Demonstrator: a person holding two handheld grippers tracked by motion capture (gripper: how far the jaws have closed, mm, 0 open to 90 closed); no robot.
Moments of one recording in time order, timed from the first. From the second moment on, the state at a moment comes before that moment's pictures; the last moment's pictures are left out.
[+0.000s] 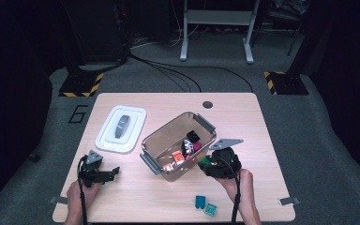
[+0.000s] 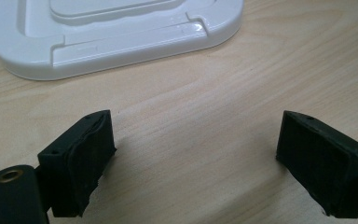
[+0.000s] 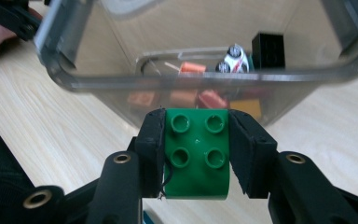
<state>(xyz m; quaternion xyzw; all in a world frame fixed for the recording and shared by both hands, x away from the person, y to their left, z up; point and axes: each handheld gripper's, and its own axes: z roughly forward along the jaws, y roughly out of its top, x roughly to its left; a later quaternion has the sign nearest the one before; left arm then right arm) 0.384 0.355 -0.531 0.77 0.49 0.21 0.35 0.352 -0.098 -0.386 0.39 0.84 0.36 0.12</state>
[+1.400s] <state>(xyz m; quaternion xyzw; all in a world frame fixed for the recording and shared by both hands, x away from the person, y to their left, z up) 0.384 0.355 -0.531 0.78 0.48 0.21 0.34 0.384 -0.008 -0.388 0.32 0.88 0.34 0.08</state>
